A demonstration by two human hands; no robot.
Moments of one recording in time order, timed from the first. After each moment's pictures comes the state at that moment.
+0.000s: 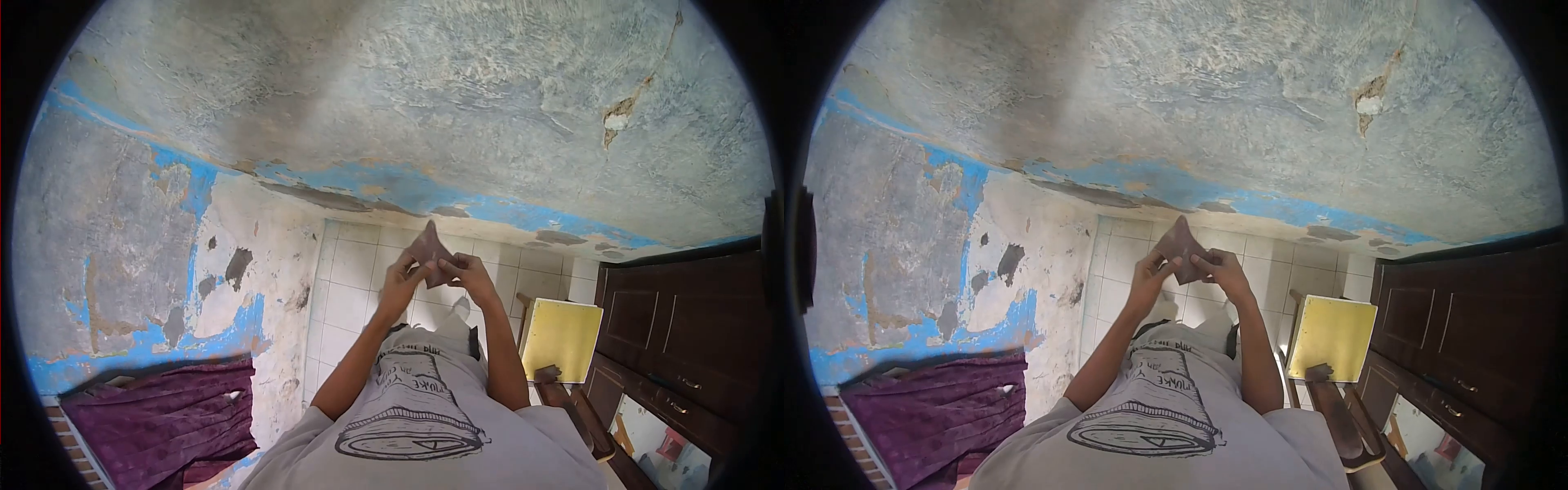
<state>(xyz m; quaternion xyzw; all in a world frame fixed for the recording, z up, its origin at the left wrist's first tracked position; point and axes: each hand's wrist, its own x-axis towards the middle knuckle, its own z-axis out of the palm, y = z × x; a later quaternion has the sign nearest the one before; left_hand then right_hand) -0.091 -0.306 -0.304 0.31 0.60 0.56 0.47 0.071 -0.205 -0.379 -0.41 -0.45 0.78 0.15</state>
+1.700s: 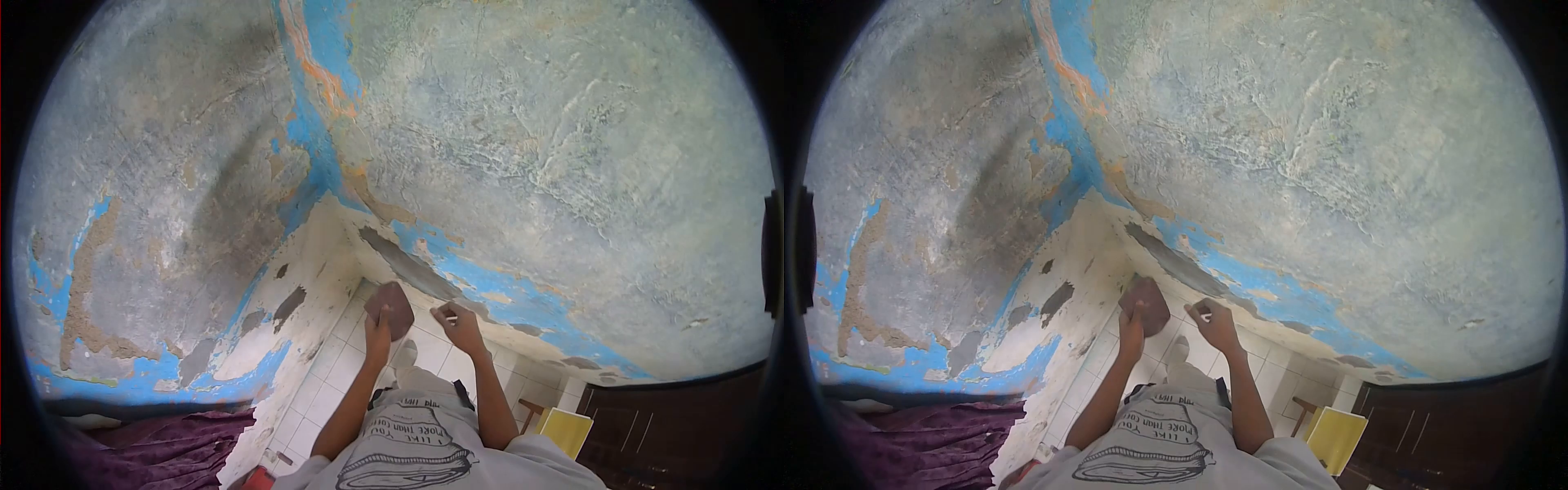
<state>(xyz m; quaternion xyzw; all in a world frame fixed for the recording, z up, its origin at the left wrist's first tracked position) -0.535 -0.464 -0.362 0.07 0.62 0.72 0.30 -0.393 -0.305 -0.316 -0.33 -0.79 0.49 0.15</state>
